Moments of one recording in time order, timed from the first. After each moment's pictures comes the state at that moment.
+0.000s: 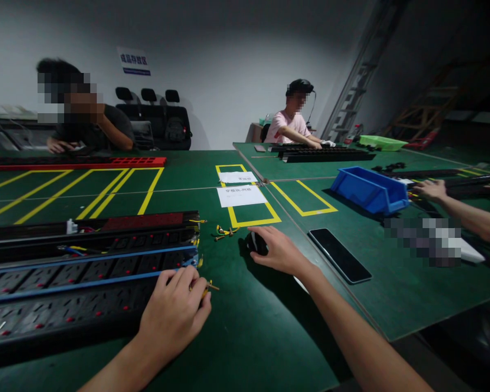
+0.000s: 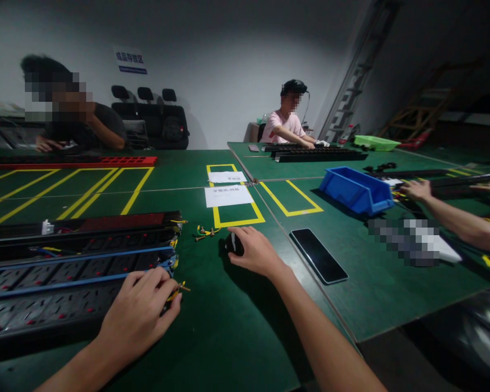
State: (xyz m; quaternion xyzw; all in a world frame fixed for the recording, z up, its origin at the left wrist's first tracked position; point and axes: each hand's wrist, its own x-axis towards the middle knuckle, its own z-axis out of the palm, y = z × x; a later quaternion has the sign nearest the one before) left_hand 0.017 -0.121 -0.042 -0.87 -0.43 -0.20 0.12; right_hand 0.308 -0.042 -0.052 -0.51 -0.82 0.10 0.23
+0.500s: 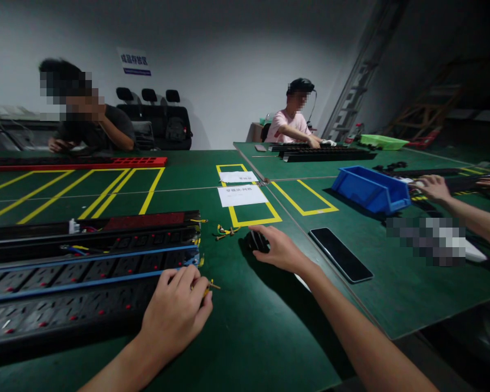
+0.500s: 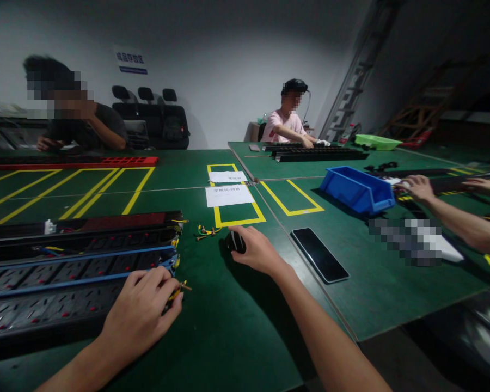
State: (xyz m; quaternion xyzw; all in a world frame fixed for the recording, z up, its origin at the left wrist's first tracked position) left_hand 0.017 -0.121 -0.043 -0.87 -0.43 -0.19 0.11; right_hand 0.313 -0.037 -0.061 -0.51 -0.81 0.14 0.26
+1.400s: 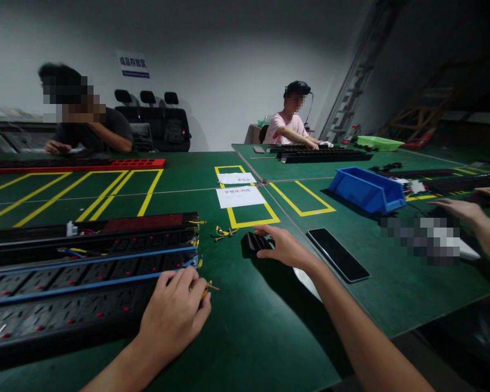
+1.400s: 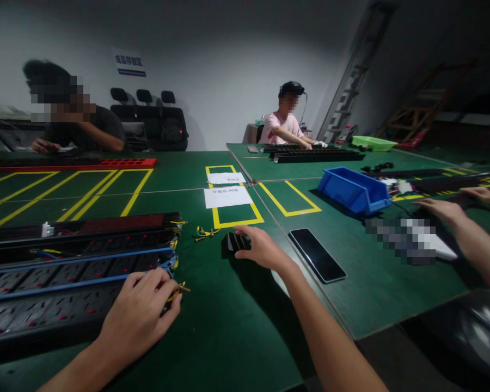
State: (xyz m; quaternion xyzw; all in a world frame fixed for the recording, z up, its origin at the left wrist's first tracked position) left_hand 0.016 -0.122 -0.041 -0.88 -0.43 -0.19 0.11; right_hand 0.329 -0.033 -0.051 -0.51 -0.78 0.24 0.28
